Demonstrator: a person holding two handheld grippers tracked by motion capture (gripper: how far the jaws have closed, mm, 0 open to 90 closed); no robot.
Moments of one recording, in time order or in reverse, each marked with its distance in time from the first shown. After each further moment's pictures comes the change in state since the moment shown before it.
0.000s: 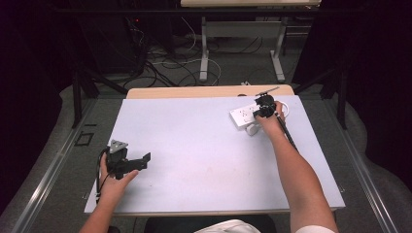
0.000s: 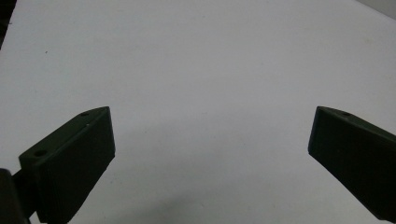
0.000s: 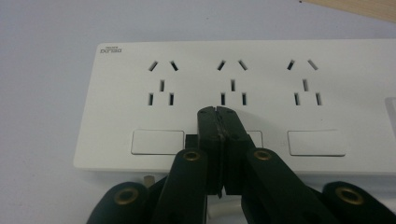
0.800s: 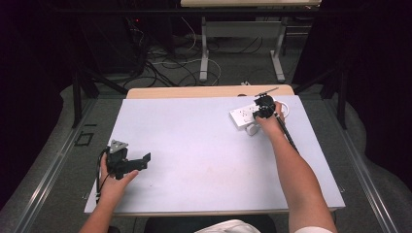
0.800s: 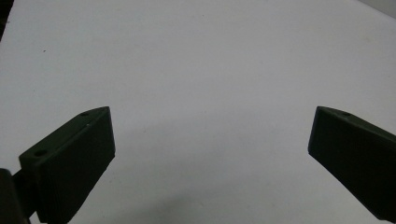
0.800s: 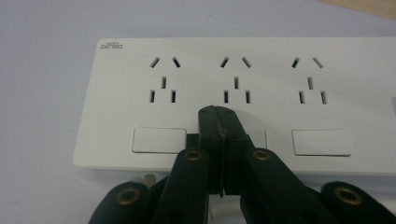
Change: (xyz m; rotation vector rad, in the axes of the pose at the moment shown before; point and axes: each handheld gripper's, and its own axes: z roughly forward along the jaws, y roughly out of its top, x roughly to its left) left arm 0.000 0.000 0.000 0.008 -0.004 0.000; right arm 0.001 -0.001 0.002 0.004 0.000 -0.010
